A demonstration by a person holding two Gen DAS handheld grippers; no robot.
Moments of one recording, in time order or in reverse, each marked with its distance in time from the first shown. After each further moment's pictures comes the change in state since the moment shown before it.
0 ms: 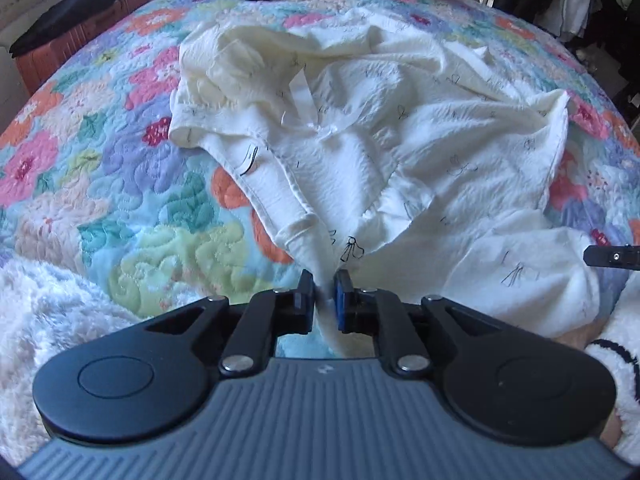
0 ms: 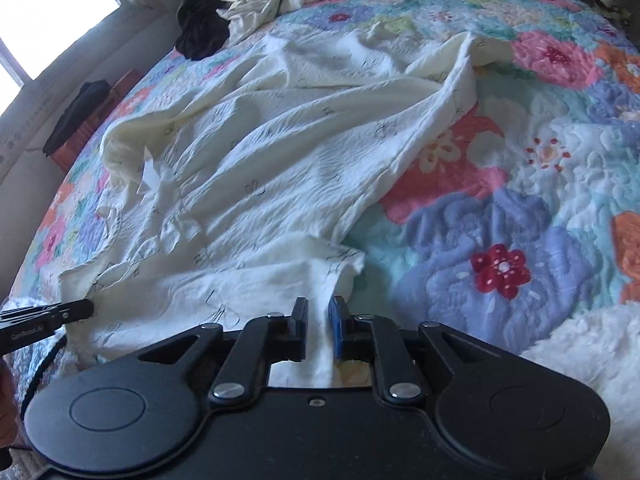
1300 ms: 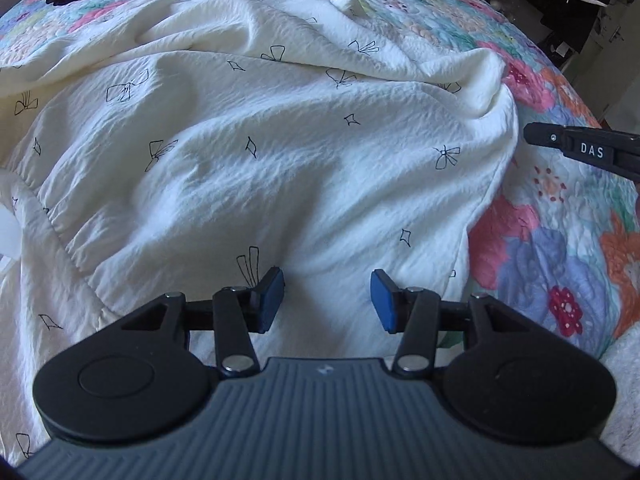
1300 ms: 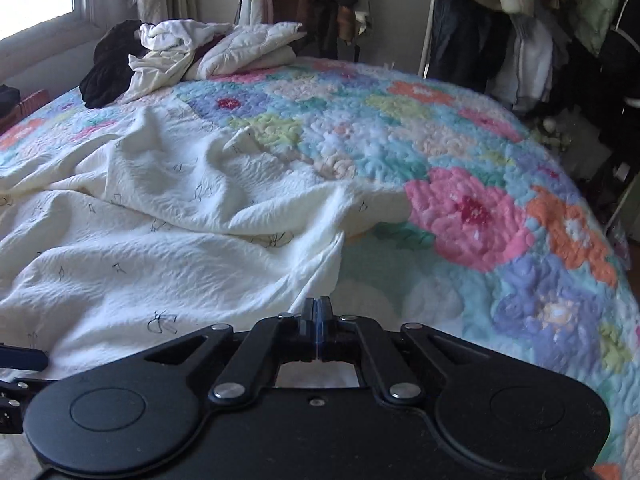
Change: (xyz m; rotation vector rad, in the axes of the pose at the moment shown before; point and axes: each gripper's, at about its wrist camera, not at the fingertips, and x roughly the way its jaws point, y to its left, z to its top) left arm 0.176 -0.159 0.064 0.174 0.149 -0.263; right arm 0.068 -0.086 0.120 -0.135 -0.200 -0.287
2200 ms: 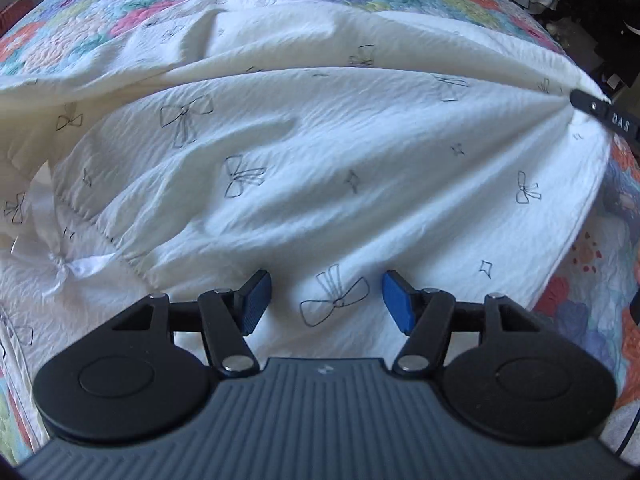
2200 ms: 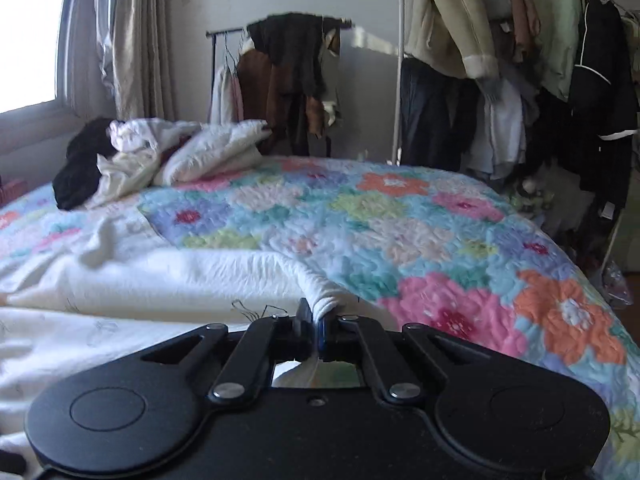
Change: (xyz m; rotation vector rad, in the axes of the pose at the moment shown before) left arm 0.007 0.014 0.033 -0.160 0.021 0.113; right arm 0.039 -0.032 0.041 -0.014 -0.242 -0.113
